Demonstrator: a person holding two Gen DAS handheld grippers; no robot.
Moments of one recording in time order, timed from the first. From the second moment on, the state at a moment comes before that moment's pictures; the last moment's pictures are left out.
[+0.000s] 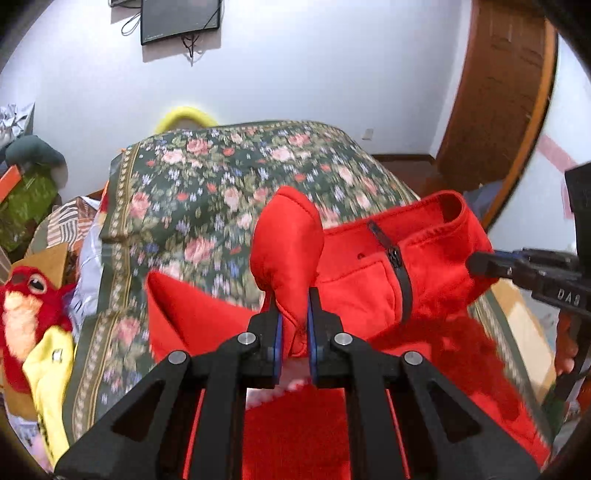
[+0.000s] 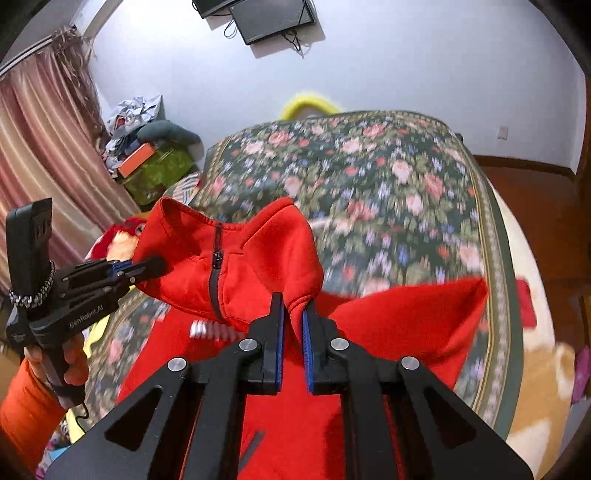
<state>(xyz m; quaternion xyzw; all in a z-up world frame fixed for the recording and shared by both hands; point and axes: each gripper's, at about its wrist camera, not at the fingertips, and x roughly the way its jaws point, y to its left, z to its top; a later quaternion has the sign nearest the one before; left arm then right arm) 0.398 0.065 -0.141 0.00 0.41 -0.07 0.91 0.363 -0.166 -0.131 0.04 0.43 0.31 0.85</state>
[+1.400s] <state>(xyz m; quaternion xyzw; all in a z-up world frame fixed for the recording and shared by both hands) 0.236 0.104 -0.179 0.02 0.43 -0.01 0.90 0.258 -0.204 -0.154 0.03 0.45 0.25 0.86</state>
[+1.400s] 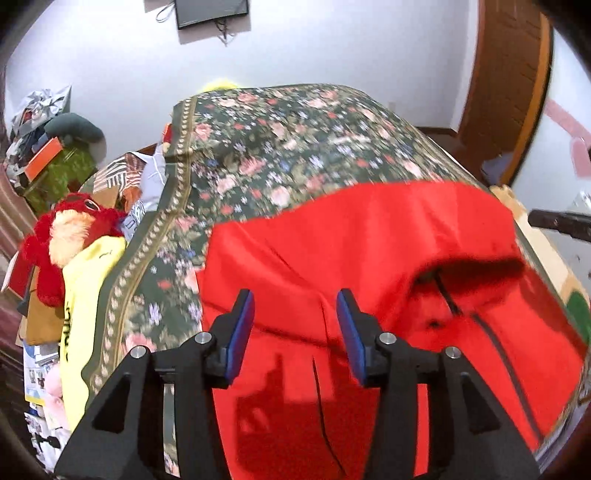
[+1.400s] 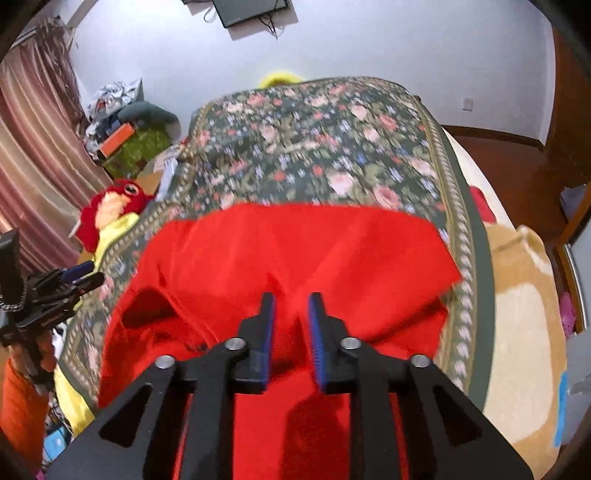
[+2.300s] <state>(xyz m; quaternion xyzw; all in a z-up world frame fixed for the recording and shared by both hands) 0.235 0.080 -0.267 -0.03 0.52 -0.05 0.85 0.263 -0.211 -0.232 0.06 0.57 0.25 0.78</state>
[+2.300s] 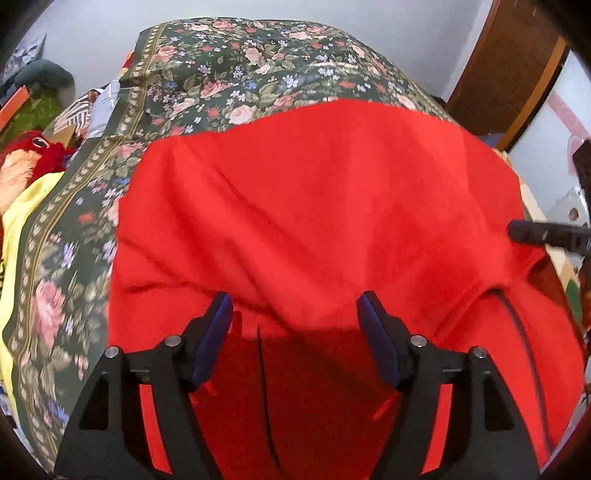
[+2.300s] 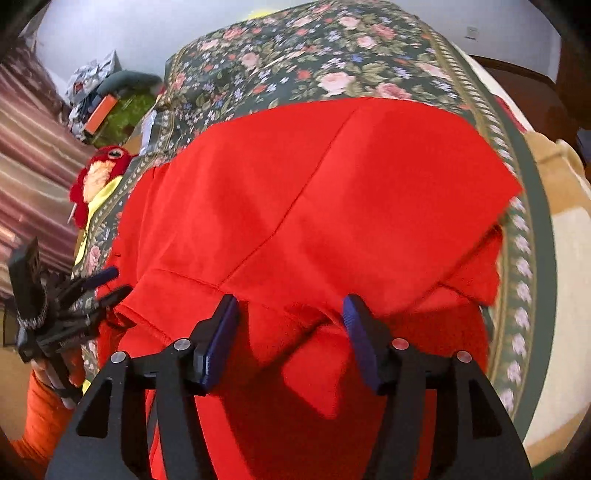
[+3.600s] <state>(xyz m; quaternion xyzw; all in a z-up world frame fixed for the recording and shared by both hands) 0.286 0.243 -0.283 -0.28 0.50 0.02 0.82 0.306 -0.307 -0.238 0.19 0.55 0.13 0.80</state>
